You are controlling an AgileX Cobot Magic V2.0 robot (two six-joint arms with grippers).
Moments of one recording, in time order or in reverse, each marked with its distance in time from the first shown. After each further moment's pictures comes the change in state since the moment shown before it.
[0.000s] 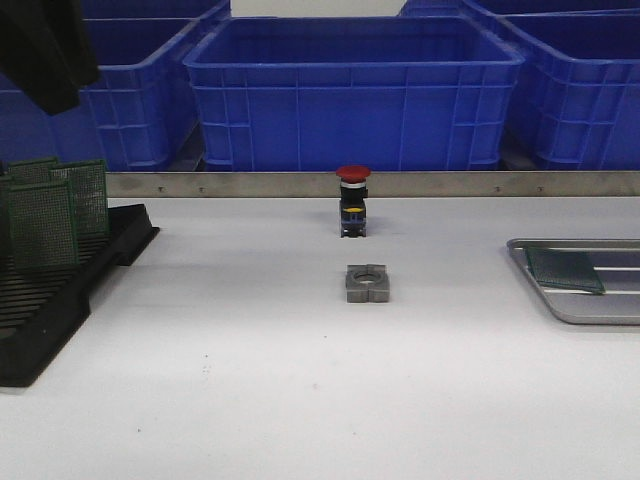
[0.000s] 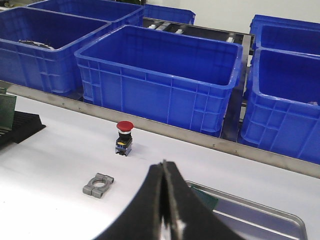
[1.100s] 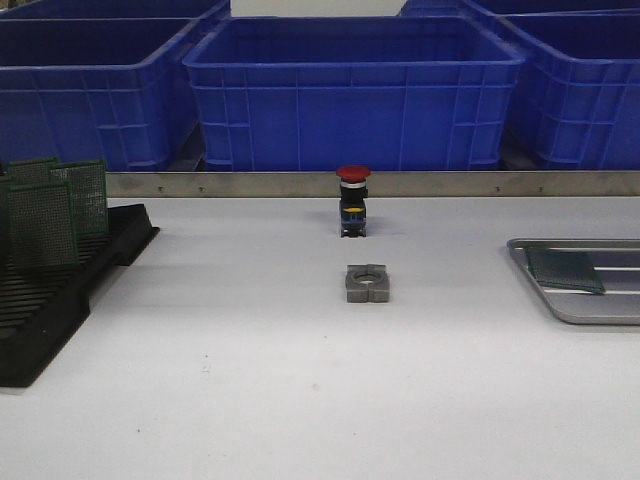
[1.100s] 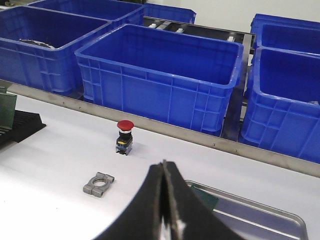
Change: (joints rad) left arm 0.301 -0.002 0.218 0.141 -0.007 0.089; right arm 0.000 0.000 0.000 0.000 0.004 0.000
